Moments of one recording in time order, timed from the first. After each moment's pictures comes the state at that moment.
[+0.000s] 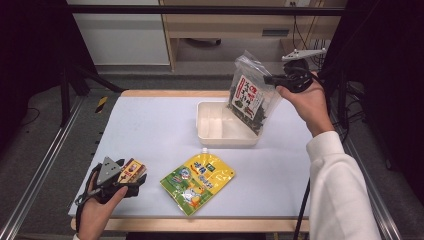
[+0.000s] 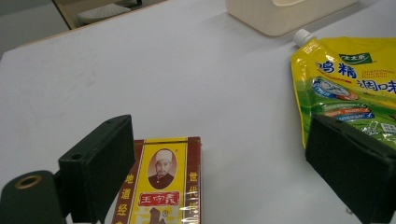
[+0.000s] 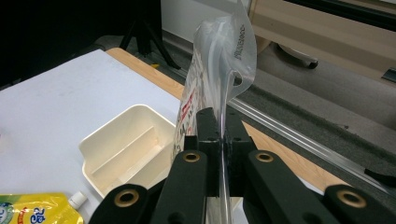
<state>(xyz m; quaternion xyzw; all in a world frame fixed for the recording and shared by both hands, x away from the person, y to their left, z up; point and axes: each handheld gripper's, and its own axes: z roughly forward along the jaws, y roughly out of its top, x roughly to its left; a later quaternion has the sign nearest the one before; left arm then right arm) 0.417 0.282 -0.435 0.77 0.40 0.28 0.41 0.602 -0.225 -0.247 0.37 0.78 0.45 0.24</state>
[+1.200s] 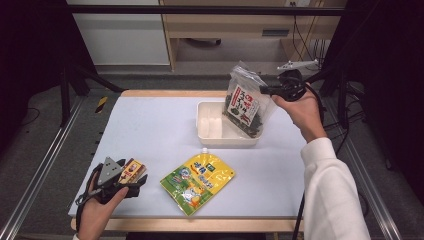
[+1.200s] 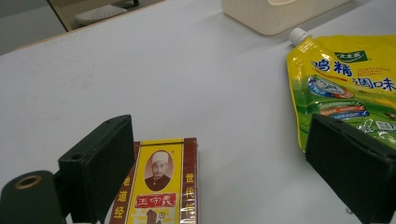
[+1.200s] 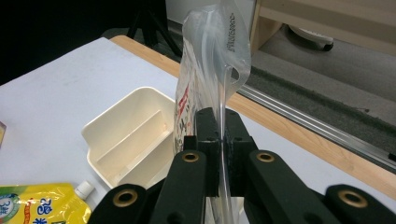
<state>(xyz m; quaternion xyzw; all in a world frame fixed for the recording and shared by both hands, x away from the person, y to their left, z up) 0.417 0.280 -0.434 0.78 0.39 0.28 0.41 0.606 -0.222 -0.281 0.39 0.78 0.45 0.21</state>
